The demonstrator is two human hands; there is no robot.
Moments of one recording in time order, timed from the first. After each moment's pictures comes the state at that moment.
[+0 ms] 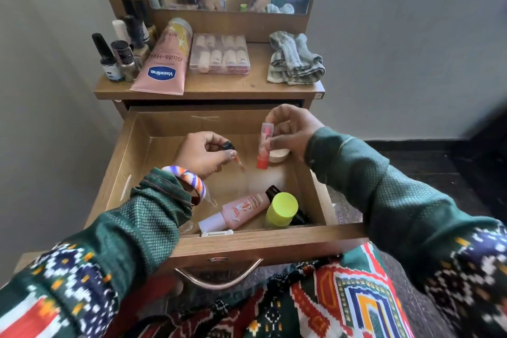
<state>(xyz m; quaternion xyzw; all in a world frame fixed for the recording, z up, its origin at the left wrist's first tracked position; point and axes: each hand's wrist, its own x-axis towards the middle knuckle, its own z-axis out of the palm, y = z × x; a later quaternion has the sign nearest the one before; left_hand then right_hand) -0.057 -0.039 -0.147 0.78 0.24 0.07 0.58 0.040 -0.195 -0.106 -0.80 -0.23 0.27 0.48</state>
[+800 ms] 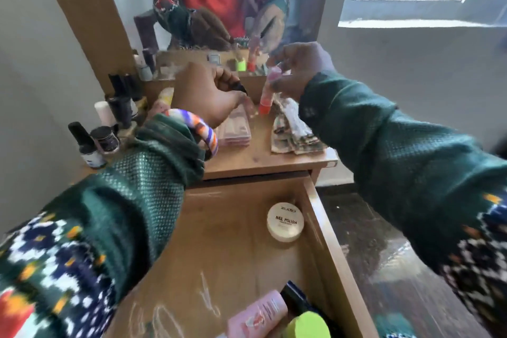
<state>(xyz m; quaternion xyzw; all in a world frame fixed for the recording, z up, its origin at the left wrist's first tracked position) 0.060 -0.004 -0.017 0.87 0.13 0.25 0.41 0.155 -0.125 -0.002 -0.87 -0.23 -0.04 0.43</state>
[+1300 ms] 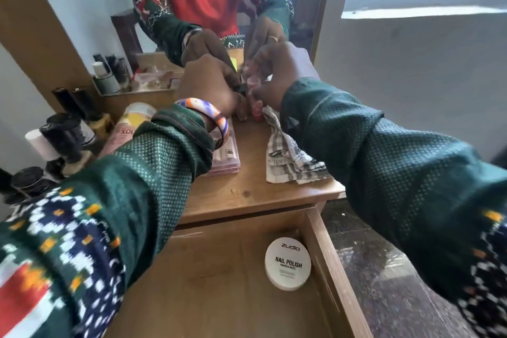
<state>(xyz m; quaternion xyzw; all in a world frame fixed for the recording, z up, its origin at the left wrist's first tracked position) 0.144 0.016 -0.031 0.93 0.16 0.23 0.25 0.192 -0.098 -0.020 -0.90 -0.26 -0.07 0.35</state>
